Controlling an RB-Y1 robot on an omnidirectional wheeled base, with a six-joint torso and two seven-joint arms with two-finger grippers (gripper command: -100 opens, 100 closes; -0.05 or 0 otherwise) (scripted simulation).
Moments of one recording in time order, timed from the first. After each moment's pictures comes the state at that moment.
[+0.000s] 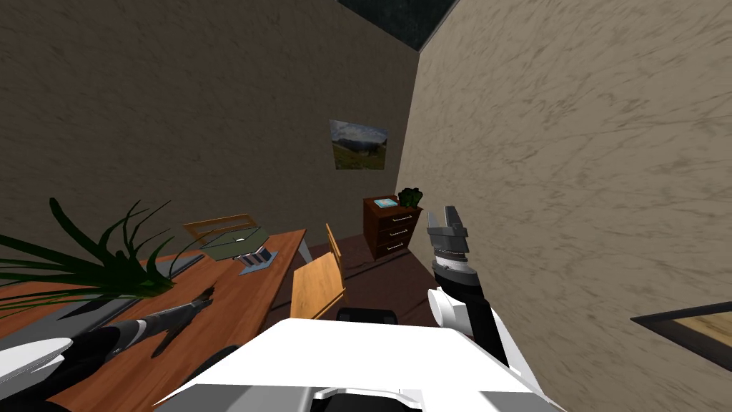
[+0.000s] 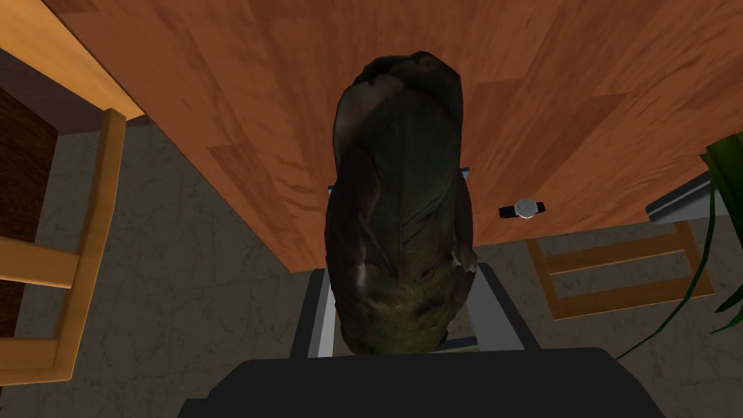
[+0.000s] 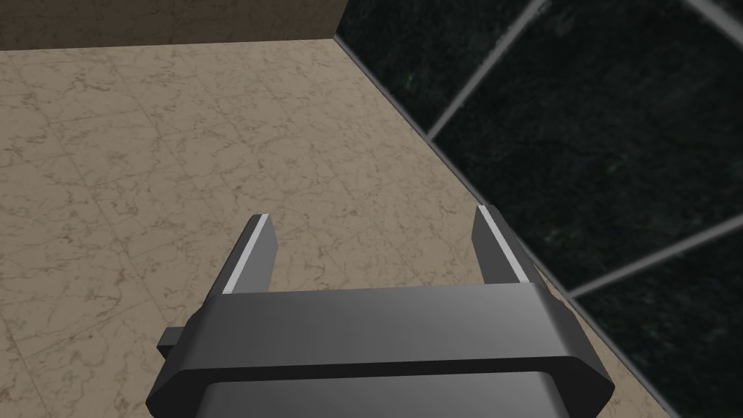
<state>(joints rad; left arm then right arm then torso) 0.66 1.25 0.06 -1.06 -0.82 -0.40 0.50 0.47 0.00 0.03 -2.38 0.12 -0.46 0.00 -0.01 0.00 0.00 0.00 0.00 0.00</state>
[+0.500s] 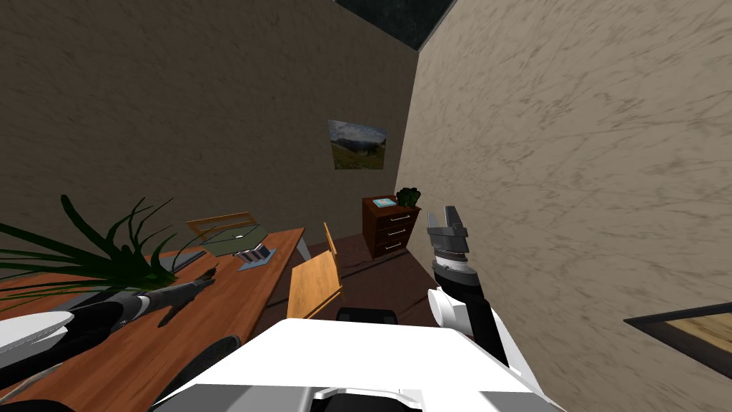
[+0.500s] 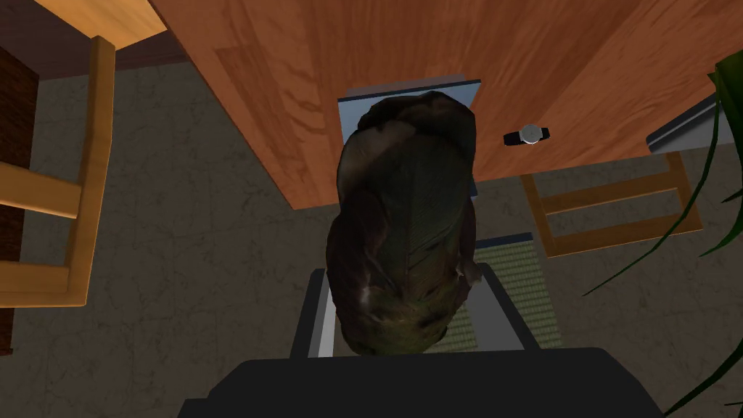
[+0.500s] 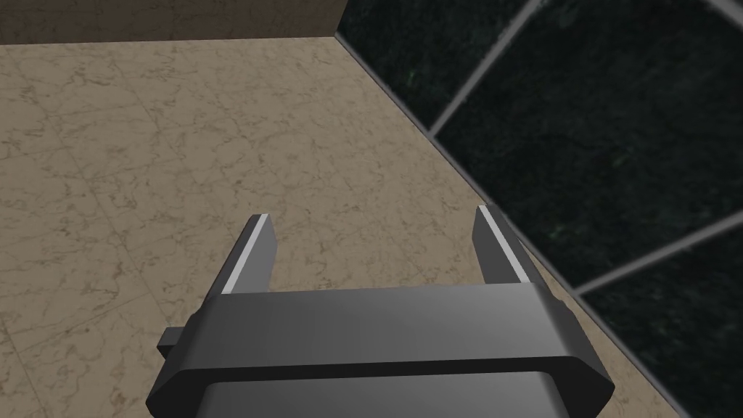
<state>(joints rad) 0.72 1.33 0.19 -1.13 -0.82 -0.37 0.56 0.47 0.00 0.03 -2.38 0.12 -0.46 0.00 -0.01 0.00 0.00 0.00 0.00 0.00</state>
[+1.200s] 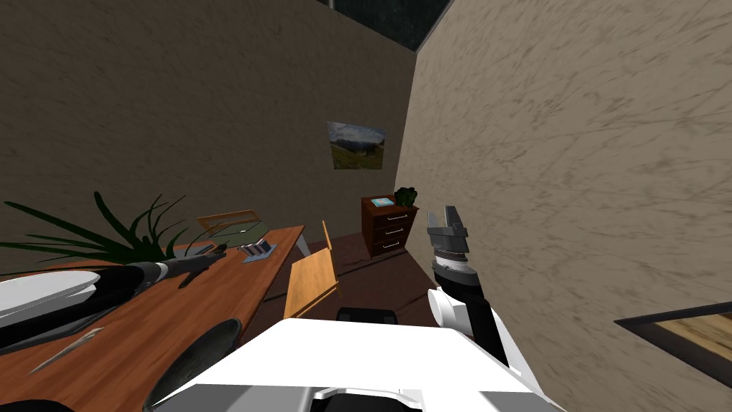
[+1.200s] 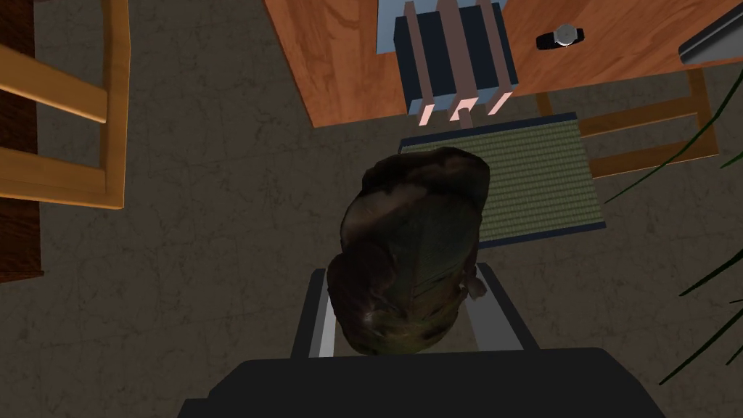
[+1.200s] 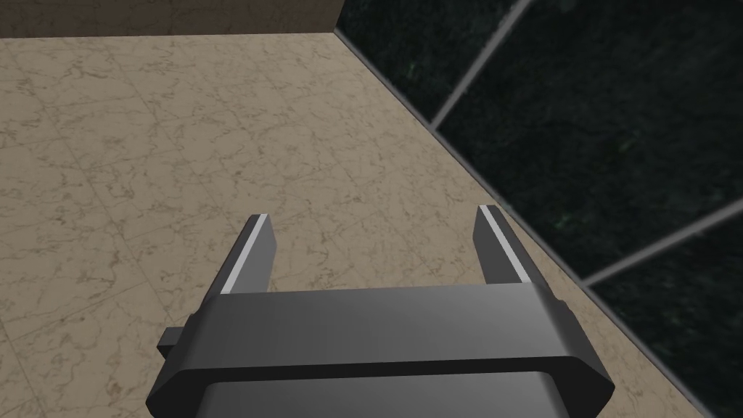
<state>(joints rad) 0.71 1.43 0.29 -1.18 -0.84 -0.36 0.65 0.47 0.00 0.03 -2.38 0.12 -0.46 0.00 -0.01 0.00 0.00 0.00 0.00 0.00</state>
